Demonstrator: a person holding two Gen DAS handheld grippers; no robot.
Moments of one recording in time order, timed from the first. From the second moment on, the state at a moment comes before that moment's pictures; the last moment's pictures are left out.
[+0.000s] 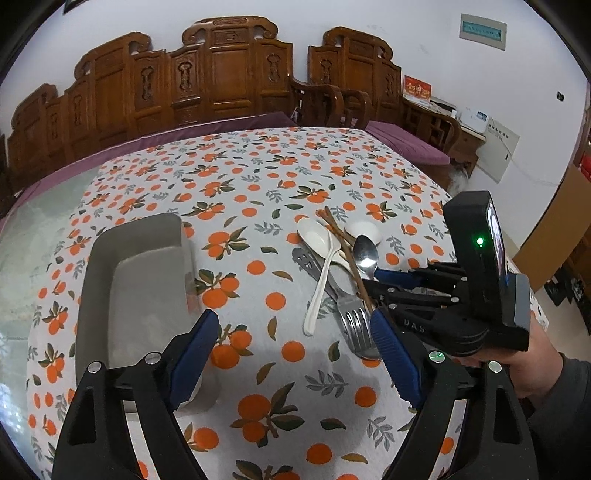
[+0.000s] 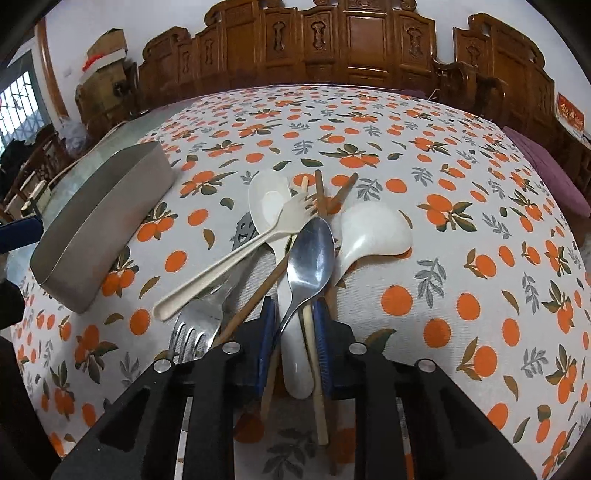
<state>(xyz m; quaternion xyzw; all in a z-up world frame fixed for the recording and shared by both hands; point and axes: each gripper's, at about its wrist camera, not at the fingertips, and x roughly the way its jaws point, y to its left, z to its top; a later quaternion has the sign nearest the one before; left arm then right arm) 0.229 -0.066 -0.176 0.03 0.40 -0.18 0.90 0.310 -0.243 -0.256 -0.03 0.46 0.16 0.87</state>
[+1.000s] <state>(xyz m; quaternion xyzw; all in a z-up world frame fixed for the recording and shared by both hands) 0.261 -0.093 -0.194 0.07 0.44 -0.19 0.88 0.312 -0.296 -0.228 0.09 0.43 0.18 0.88</state>
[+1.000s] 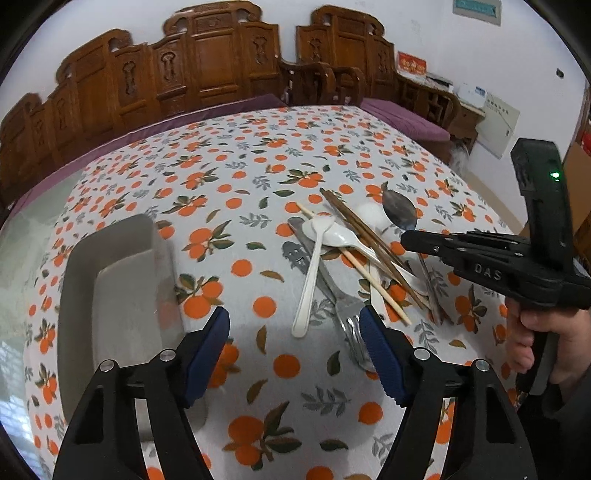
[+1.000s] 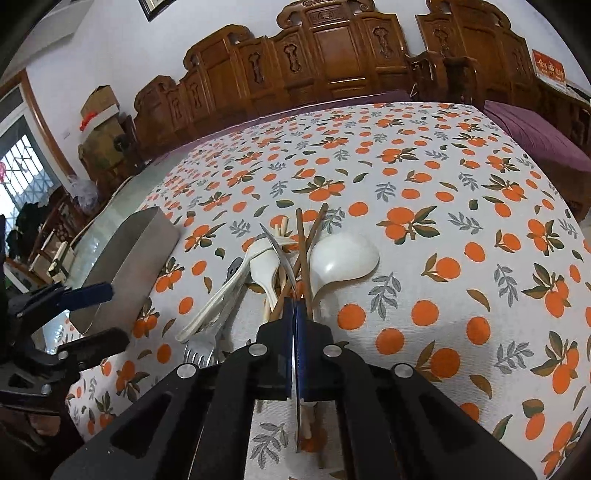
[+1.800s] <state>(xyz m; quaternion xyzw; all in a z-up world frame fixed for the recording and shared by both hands) 0.312 -0.123 -0.251 0.10 0.49 -0.19 0.85 0.308 -0.305 -0.218 0.10 0.41 0.18 0.89</state>
